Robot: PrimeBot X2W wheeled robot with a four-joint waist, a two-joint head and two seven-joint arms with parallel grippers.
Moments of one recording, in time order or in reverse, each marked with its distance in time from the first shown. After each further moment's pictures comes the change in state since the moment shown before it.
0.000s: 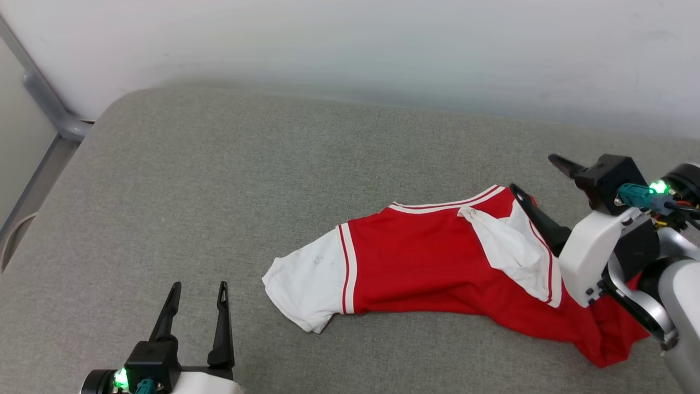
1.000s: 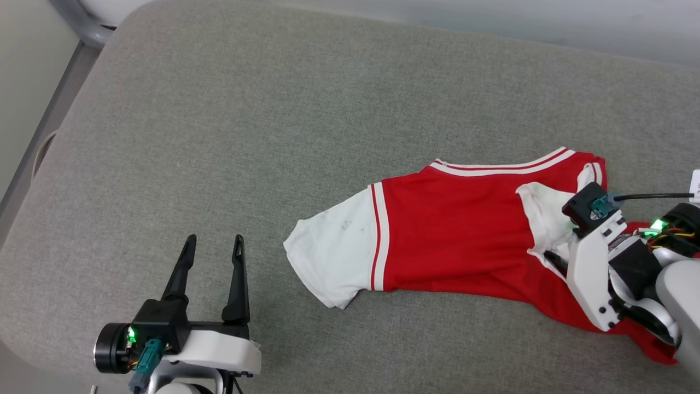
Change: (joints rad) left arm -0.132 0.000 -0.058 0.005 -0.057 0.010 0.000; right arm -0.104 -0.156 0.301 0.268 0.178 -0.001 0.287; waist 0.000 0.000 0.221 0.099
